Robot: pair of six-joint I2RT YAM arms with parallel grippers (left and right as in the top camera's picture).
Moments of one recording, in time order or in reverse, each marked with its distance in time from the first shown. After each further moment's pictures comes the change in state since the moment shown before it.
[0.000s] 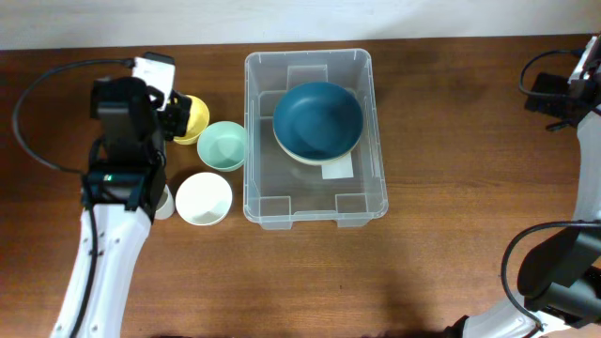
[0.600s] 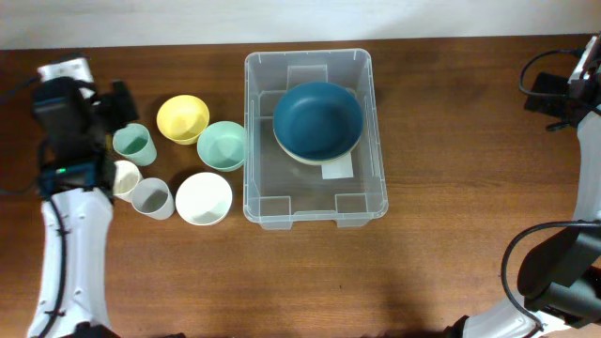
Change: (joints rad) left arm 0.325 0.092 0.003 0.068 0.168 -0.419; right arm 0.000 0.000 0.000 0.000 0.000 0.000
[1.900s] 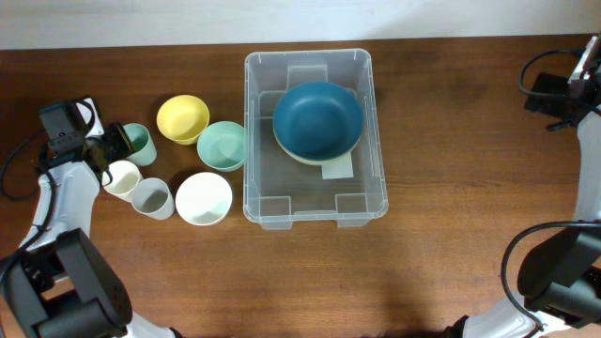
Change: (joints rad) left arm 0.107 0.319 0.006 -0.113 0.198 -0.021; right arm 0.000 0.000 0.000 0.000 0.000 0.000
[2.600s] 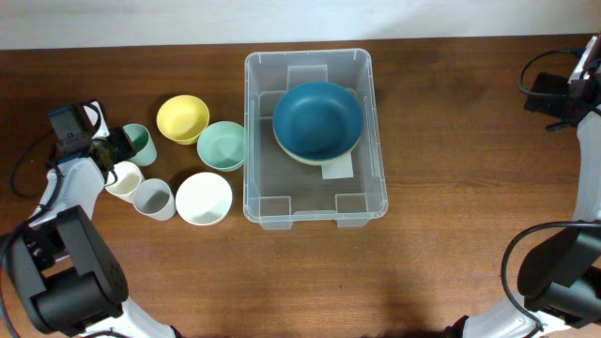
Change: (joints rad) left arm 0.000 0.108 0.002 0.098 0.000 0.000; right arm 0.000 0.000 0.000 0.000 0.000 -0.001
